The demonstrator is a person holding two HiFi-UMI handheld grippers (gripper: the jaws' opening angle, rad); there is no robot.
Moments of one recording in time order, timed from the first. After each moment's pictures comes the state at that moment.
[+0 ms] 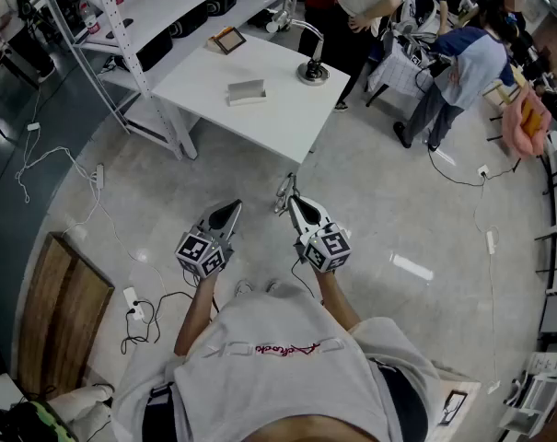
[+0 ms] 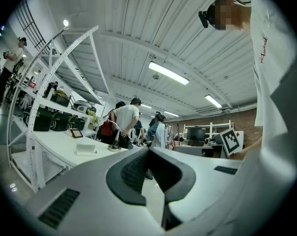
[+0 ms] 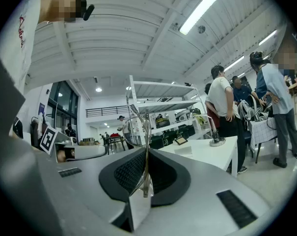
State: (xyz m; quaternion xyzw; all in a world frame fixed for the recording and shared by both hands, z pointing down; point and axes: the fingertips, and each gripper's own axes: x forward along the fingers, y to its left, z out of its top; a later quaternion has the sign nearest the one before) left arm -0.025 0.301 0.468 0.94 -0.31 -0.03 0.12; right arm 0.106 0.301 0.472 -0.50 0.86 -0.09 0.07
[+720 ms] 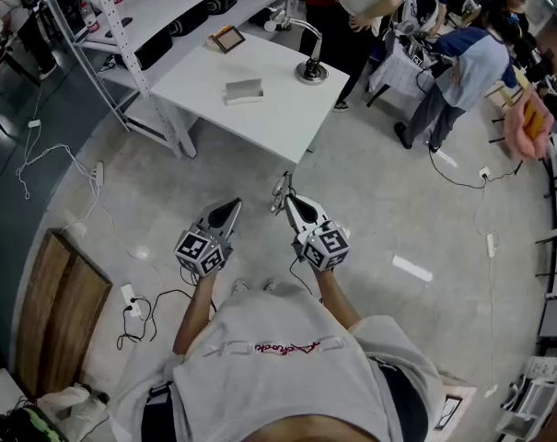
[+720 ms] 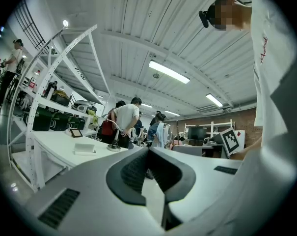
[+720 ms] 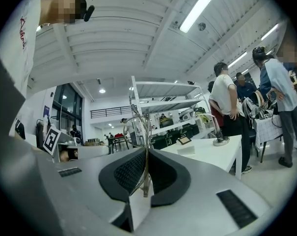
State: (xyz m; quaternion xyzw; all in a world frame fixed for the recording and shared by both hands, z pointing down) left arm -0.007 0.300 0.474 0.94 -0.32 -0.03 0.12; right arm 0.116 0.300 0.473 -0.48 0.87 -0.10 0.07
